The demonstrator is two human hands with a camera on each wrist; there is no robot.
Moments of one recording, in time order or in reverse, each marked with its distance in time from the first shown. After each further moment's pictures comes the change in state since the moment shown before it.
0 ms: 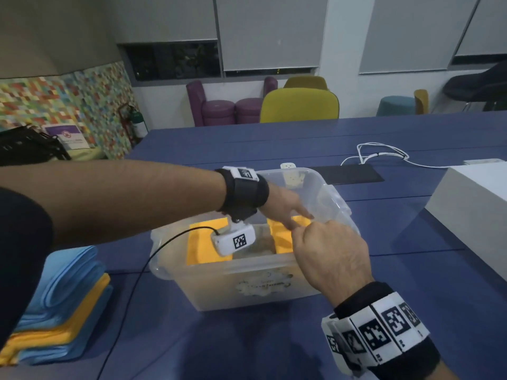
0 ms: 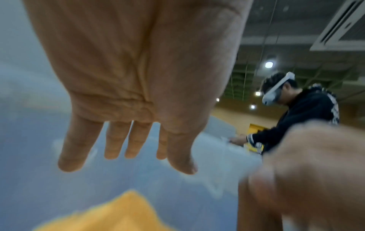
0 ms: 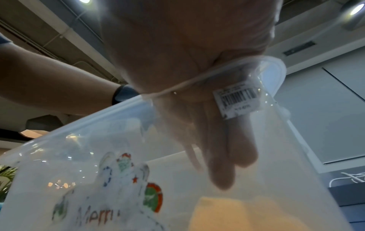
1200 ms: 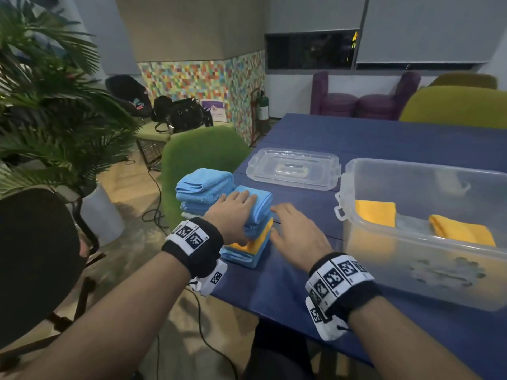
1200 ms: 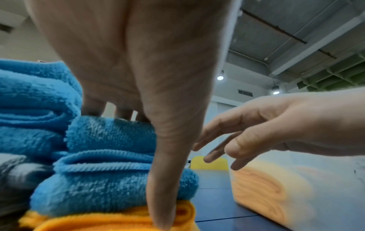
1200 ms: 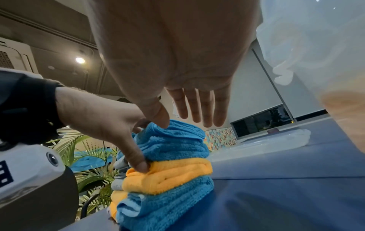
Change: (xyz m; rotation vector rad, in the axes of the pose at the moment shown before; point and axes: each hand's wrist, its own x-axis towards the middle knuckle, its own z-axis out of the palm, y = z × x) left_hand -0.322 -0.132 0.271 -0.148 0.369 -0.790; right_hand 0.013 -0.303 0.017 0.726 -0.412 -0.360
